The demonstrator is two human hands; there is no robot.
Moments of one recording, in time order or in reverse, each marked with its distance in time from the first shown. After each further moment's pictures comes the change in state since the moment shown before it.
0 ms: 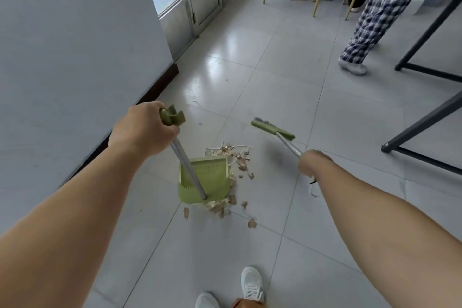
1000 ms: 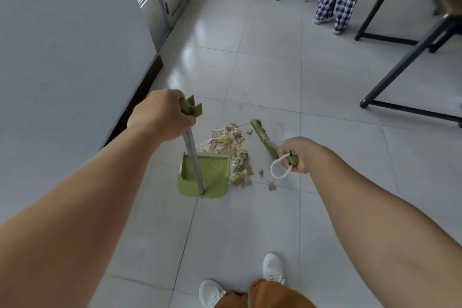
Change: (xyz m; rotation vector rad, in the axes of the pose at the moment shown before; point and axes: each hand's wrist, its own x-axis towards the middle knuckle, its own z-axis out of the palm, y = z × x) left_hand -0.025 -0.186 -0.062 0.037 -0.149 0.317; right_hand -0.196 -0.128 0.143 1.110 -0.243 0.118
